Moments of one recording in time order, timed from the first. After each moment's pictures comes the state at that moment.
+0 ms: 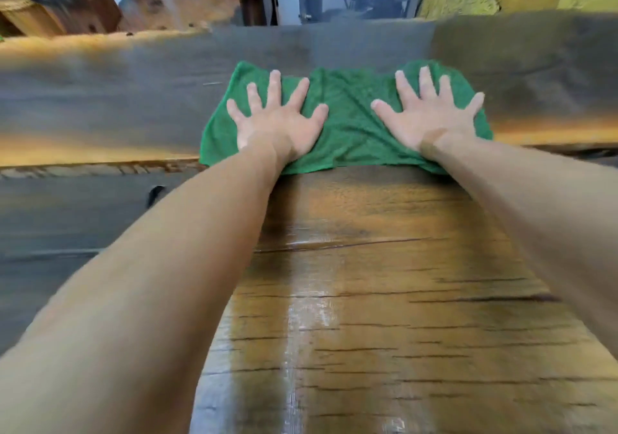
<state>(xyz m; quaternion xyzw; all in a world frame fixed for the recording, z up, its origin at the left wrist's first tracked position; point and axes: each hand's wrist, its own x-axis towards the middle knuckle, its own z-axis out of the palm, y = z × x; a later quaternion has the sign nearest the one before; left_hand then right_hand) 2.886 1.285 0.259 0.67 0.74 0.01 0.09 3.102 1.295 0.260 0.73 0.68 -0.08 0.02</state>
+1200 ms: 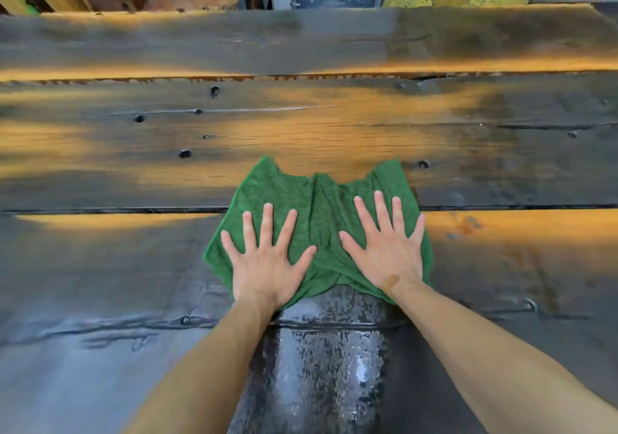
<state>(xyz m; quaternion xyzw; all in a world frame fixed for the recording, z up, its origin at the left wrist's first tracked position) 2.935 0.748 0.262 0.66 0.74 -0.07 0.10 3.144 0.782 0.261 0.68 0.72 -0.10 0.04</state>
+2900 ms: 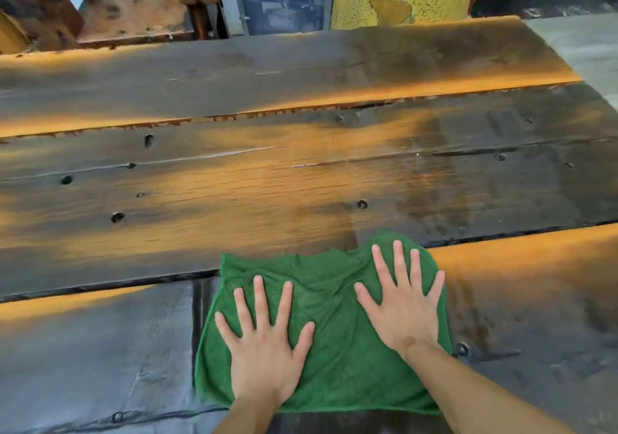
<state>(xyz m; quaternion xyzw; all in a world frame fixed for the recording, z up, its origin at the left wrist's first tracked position) 3.026 0.724 0.258 0.70 0.70 -0.06 0.14 3.258 0.766 0.267 0.76 0.64 -0.12 0.06</state>
